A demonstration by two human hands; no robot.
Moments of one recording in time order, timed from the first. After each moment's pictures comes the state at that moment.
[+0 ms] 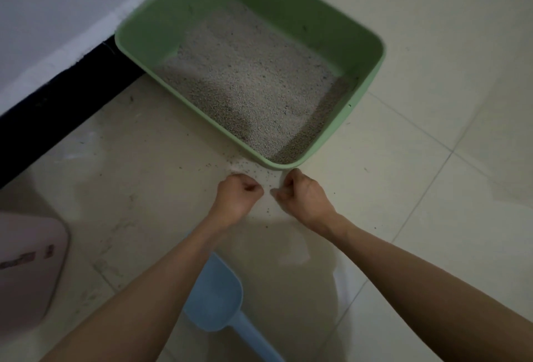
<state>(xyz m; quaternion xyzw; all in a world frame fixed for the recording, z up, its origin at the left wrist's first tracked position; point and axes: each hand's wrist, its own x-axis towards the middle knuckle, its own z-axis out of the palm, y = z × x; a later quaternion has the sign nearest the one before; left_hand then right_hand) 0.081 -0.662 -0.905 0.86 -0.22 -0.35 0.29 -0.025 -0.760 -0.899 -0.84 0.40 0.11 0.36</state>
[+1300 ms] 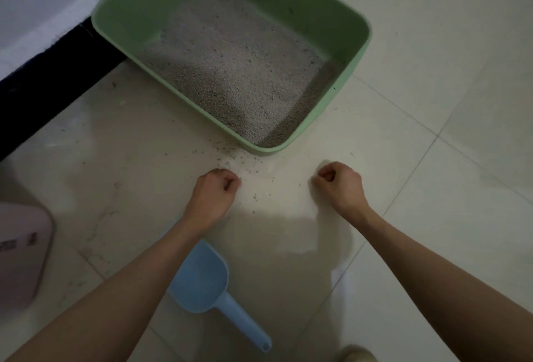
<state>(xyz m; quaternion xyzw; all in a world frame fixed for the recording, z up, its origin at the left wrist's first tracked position) 0.078 -0.639 -0.909 0.89 -0.30 -0.27 0.23 -0.089 -0.797 -0.896 -0.76 0.53 0.02 0.38</state>
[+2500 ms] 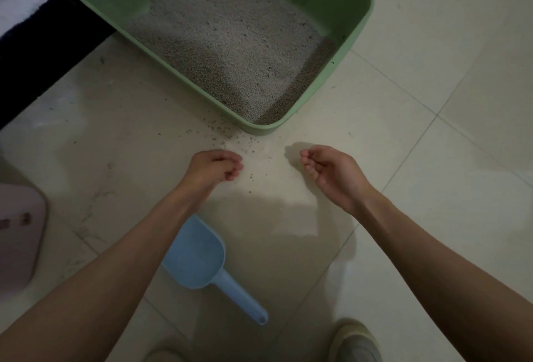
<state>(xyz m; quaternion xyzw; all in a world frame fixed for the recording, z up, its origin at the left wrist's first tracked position) 0.075 -0.643 -0.894 0.73 -0.03 -0.48 0.48 -0.089 -0.786 -0.879 -0.28 0.49 -0.12 0.82</state>
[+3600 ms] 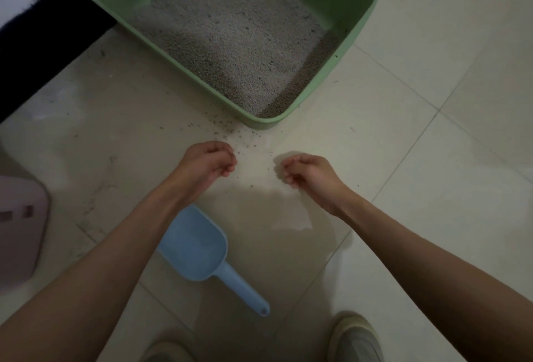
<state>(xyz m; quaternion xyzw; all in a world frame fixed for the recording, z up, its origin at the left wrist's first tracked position) 0.082 -0.633 -0.881 0.68 -0.05 -0.51 0.53 -0.078 -0.756 -0.888 -0.49 0.48 0.01 0.72</state>
